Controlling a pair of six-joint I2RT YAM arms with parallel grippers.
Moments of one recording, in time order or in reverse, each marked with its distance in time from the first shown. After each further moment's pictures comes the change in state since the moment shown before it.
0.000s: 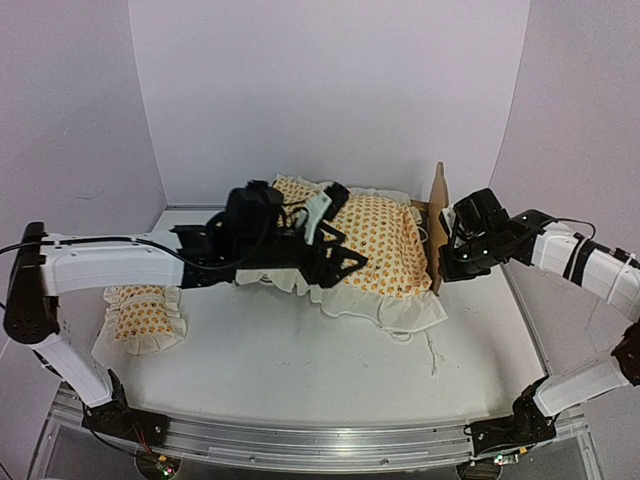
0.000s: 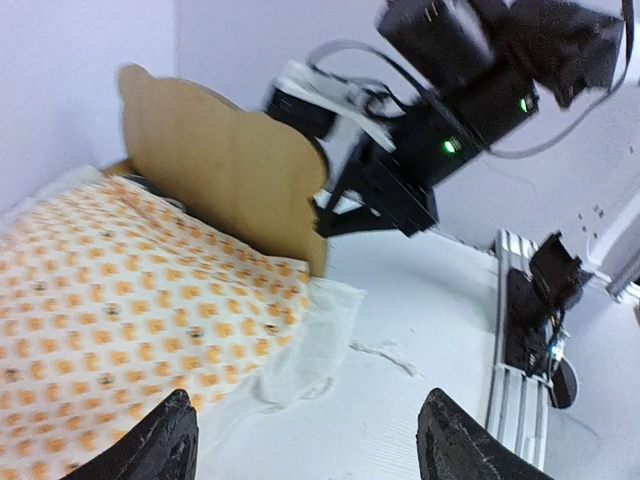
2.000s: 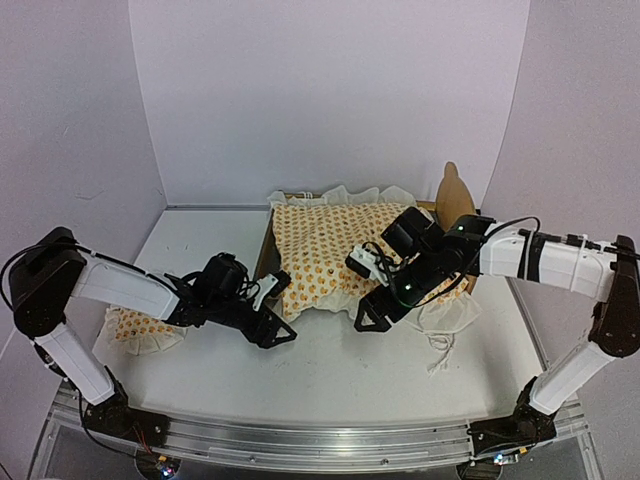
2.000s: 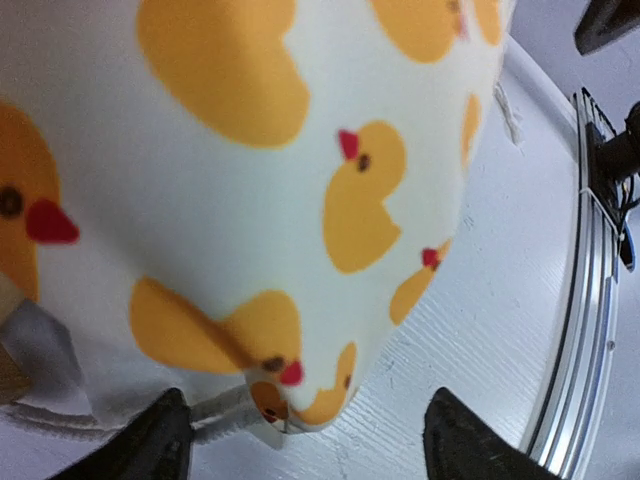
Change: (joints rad) left arm 0.262 -0.061 -0.548 0.070 0.185 -0.060; right arm 0.329 0.232 0.157 -0.056 -0.379 -0.206
